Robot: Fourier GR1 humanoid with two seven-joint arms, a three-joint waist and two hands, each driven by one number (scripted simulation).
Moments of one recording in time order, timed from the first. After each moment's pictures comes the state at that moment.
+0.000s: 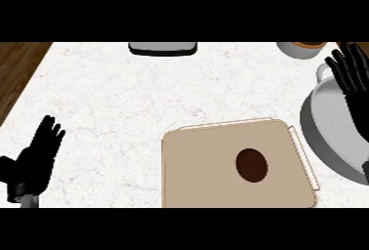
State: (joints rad) left arm 0.06 0.34 0.02 -1.47 0.38 0.19 0.06; right arm -0.26 -0.54 0.01 -1.58 -0.33 0.08 -0.21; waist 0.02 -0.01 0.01
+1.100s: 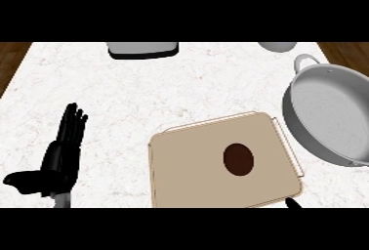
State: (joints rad) left arm 0.04 0.23 -0.12 -1.59 0.20 0.27 -0.14; right arm 0.55 -0.10 0.12 -2.04 0.43 -0.74 -0.64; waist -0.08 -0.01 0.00
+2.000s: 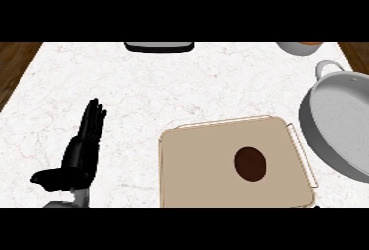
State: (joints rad) left arm -0.01 0.18 -0.20 -1.59 0.14 0.28 -0.15; right arm 0.90 0.00 0.46 -2.02 1.26 -0.70 0.11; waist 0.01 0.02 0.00
